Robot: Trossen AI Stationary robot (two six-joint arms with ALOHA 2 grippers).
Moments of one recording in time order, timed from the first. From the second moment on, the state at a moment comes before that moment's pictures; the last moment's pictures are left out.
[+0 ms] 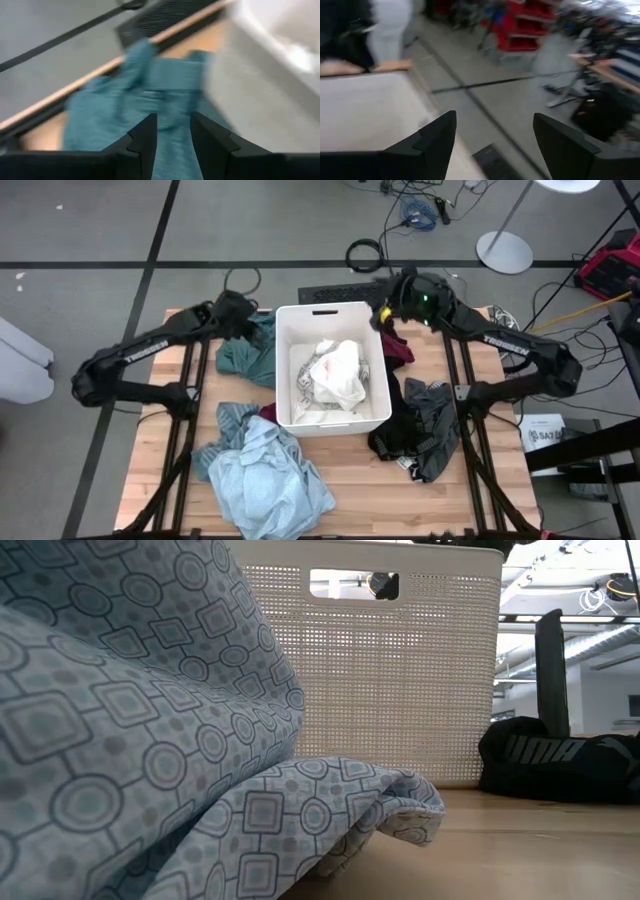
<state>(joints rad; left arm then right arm) 0.67 1.15 1.00 -0.71 -0.16 -0.25 -0.58 1.24 1.09 -0.02 0.13 -0.22</state>
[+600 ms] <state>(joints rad) 0.83 1.36 1.00 -0.64 0.24 -0.39 -0.81 1.18 1.09 -0.45 0.13 0.40</state>
